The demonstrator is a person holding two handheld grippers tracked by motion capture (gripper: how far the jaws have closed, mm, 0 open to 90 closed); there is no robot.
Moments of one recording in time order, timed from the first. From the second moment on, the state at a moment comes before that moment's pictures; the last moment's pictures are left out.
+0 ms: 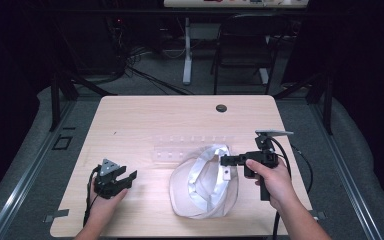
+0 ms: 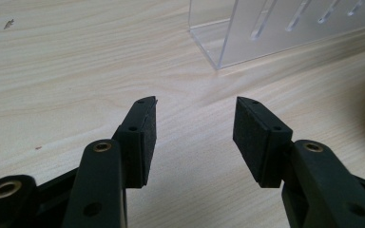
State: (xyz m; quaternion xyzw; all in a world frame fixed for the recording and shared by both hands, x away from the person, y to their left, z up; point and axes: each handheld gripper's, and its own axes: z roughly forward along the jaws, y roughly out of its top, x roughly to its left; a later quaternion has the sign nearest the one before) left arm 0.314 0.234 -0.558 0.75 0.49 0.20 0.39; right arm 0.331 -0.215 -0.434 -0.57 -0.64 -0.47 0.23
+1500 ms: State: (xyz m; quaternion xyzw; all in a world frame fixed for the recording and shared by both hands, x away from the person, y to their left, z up) left arm 0.313 0.228 -0.558 0.76 0.48 0.20 0.39; right arm 0.352 -0.216 -0.344 -0.53 -0.60 -0.58 0.11
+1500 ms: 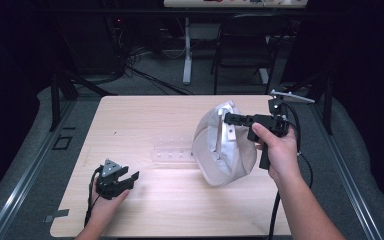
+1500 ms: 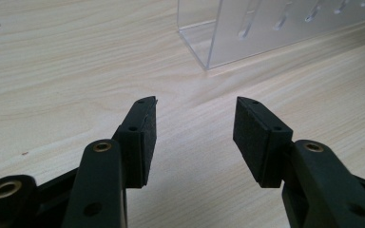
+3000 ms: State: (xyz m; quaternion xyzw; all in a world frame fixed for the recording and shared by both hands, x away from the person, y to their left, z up) left arm 0.320 0.030 -0.505 0.82 0.29 0.26 0.41; right arm 0.415 -0.170 -0.319 -0.58 -0.58 -0.57 0.03
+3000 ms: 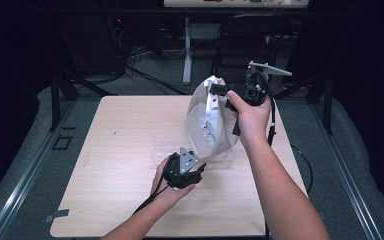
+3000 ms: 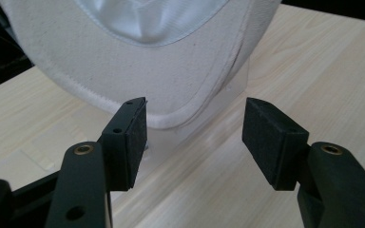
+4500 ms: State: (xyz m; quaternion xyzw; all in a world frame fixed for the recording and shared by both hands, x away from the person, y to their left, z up) left arm 0.350 0.079 -0.513 0.80 0.35 0.18 0.45; right arm 0.424 -0.133 -0.327 -0.57 -0.62 -0.53 0.01
